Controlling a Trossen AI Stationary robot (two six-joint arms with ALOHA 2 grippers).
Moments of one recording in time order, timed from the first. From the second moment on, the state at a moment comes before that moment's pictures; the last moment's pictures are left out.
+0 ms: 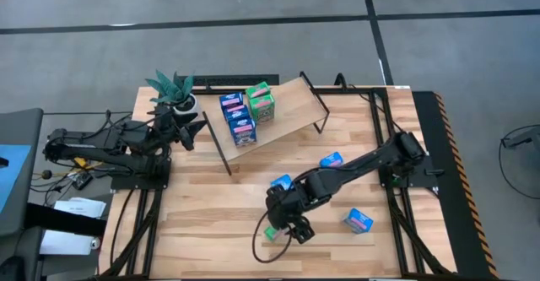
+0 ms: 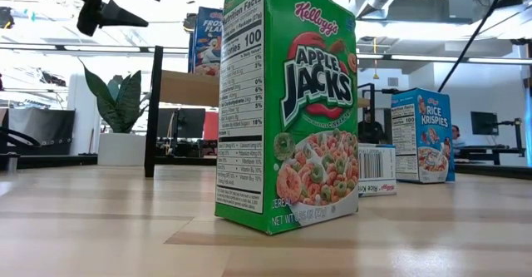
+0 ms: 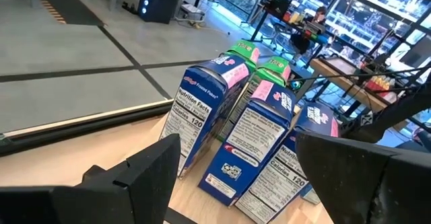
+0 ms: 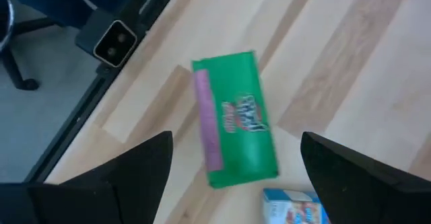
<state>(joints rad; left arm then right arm) -0.09 0.48 0.60 -0.26 -0.77 -0.54 0.37 1.94 1.65 -0.74 -0.16 -0.12</state>
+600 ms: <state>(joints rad) -0.09 0.48 0.60 -0.28 -0.77 -0.54 0.36 2.00 1.65 -0.74 -0.21 -0.05</state>
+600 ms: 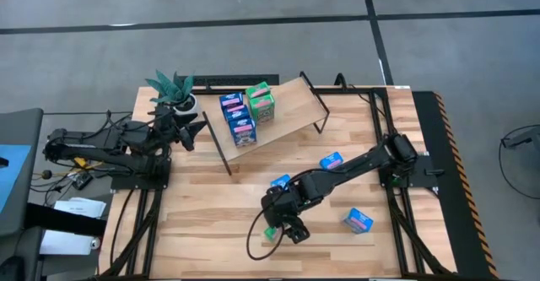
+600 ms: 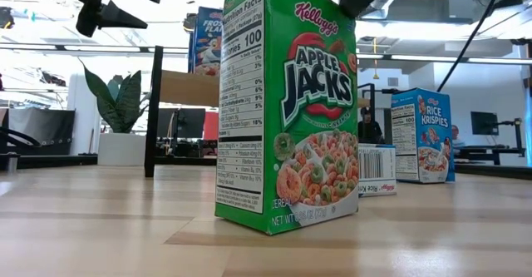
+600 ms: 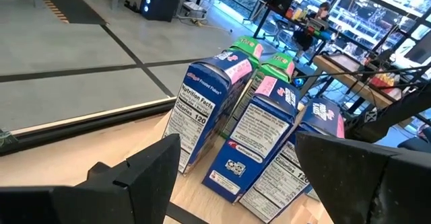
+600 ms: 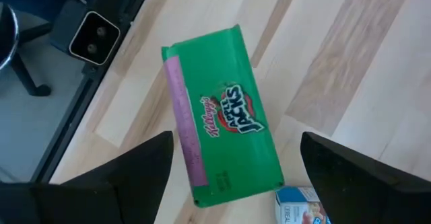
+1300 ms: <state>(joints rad) -0.09 0.48 0.60 -0.28 -0.77 -0.55 0.36 2.00 1.65 -0.78 -0.16 -0.06</state>
